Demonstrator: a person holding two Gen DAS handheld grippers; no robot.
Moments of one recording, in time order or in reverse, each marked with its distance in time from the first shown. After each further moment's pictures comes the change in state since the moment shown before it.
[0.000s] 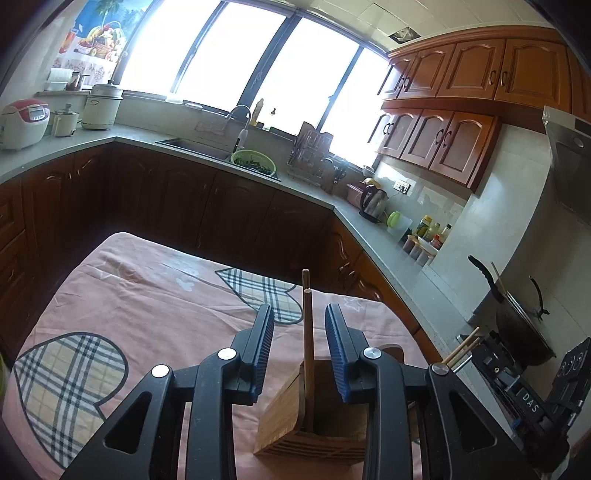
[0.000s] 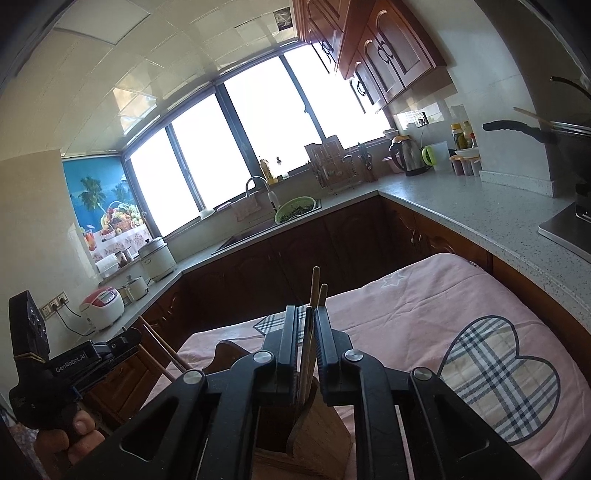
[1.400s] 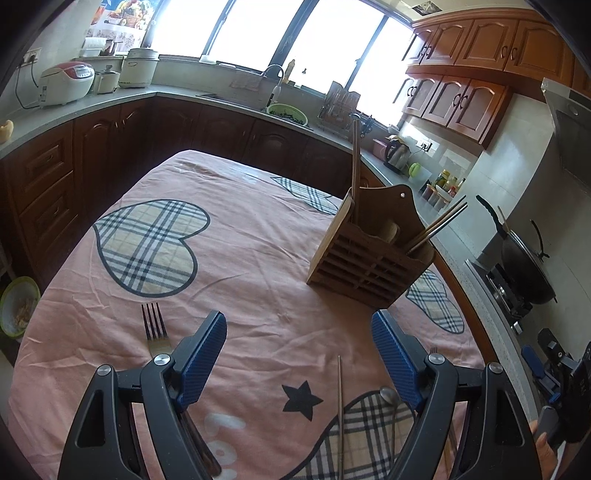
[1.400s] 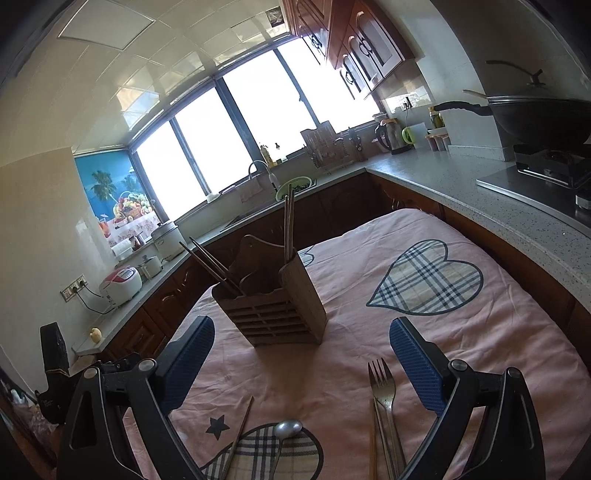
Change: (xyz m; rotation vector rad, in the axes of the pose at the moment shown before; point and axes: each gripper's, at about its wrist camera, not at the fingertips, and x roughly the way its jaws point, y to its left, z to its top) left arm -0.193 0.003 -0.113 -0.032 0.173 0.102; right arm -0.167 -0.030 -0.082 0.029 0.073 0.008
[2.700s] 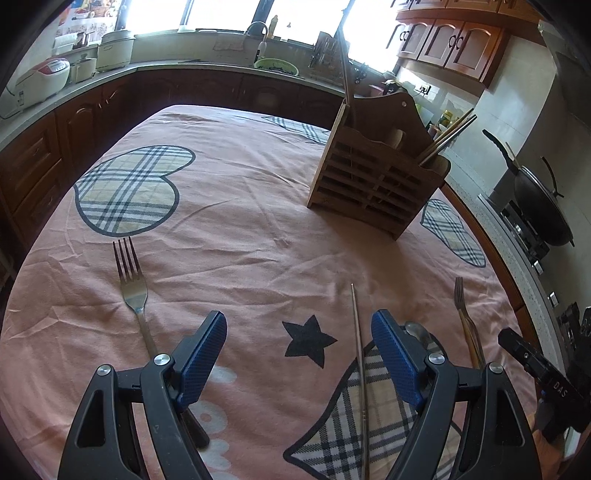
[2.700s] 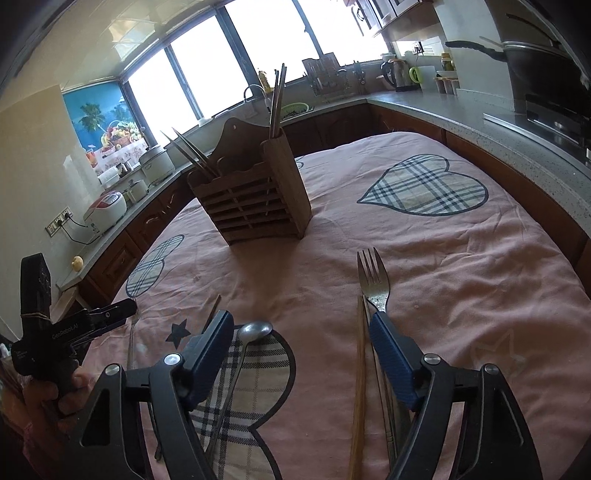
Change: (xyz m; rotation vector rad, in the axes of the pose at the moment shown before) left arm 0.049 -0.021 -0.032 0.097 0.189 0.058; right arm 0.032 -0.007 -0.073 -0.081 0.295 -0.052
